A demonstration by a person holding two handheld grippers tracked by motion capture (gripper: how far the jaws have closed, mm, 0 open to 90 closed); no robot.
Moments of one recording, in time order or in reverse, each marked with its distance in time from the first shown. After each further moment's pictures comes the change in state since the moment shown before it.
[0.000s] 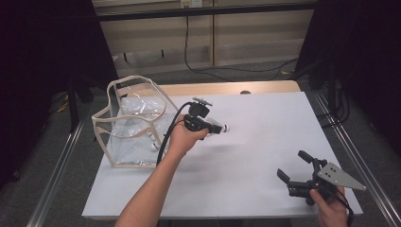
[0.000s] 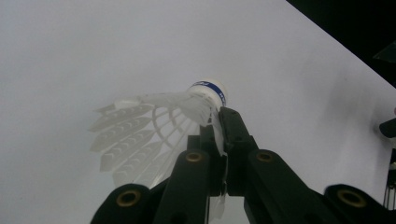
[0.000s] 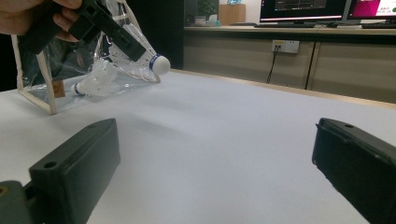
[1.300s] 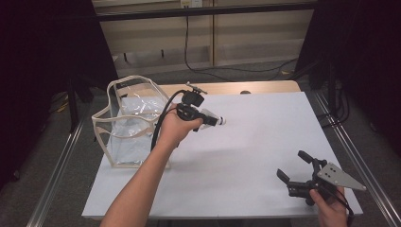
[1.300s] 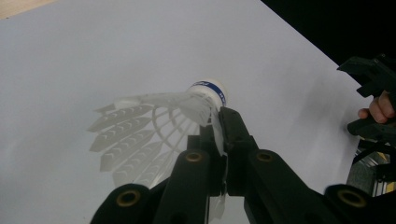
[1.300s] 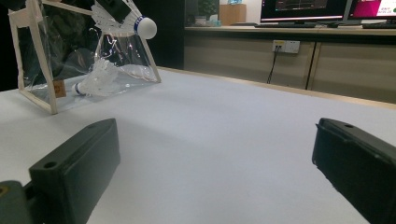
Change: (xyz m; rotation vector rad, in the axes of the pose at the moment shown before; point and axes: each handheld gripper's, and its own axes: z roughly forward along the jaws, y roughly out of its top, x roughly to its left) left arm -0.010 0.025 -0.043 0.023 0.003 -0.009; right arm 0.001 0.000 0.000 -0.001 0.003 -0.001
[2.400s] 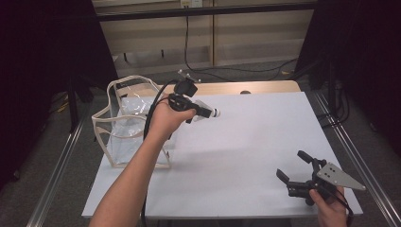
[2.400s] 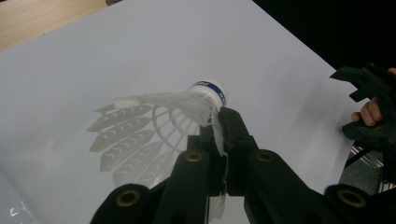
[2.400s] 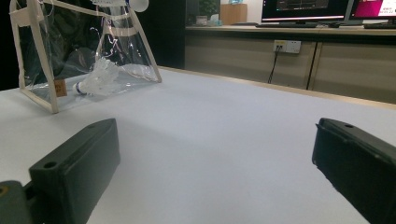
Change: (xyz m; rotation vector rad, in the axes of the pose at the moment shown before) left arm 0.000 0.017 -0.035 0.001 0.030 0.009; right arm 0.001 0.000 0.001 0.004 0.003 0.000
